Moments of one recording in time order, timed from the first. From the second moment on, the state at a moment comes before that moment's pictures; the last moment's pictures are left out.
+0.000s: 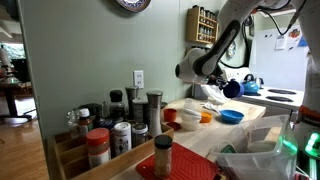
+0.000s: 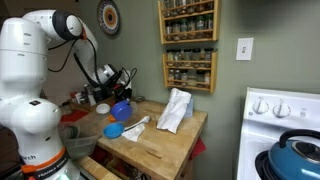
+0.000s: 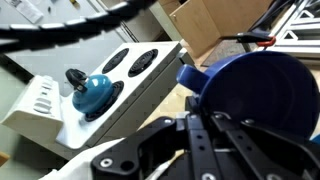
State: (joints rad) arm 0.17 0.31 0.21 -2.17 -0.79 1.30 0.27
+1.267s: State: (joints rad) arm 0.04 0.02 0.05 -2.42 -0.47 2.16 0.22
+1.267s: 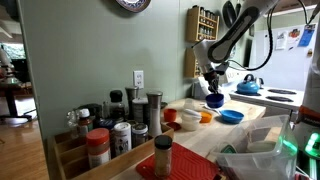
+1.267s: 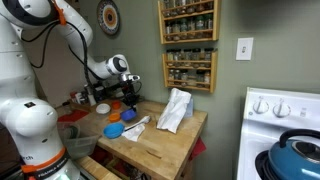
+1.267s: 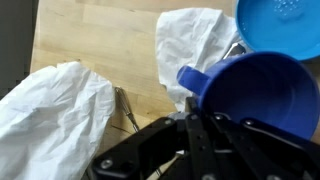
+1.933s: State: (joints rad) arm 0.01 0.02 0.01 -2.48 -0.37 2.31 0.25
